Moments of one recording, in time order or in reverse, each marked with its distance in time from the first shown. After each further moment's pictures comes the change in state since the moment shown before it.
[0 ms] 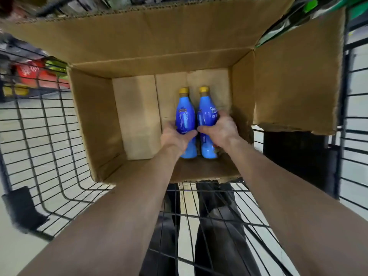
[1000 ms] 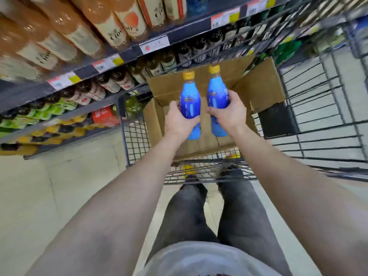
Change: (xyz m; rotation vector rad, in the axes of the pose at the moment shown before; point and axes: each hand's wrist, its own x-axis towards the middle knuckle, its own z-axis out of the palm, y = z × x) left_hand -0.176 0.055 -0.237 0.087 0.033 0.612; right_hand -0.266 -0.151 -0.004 0.290 0.468 -0.280
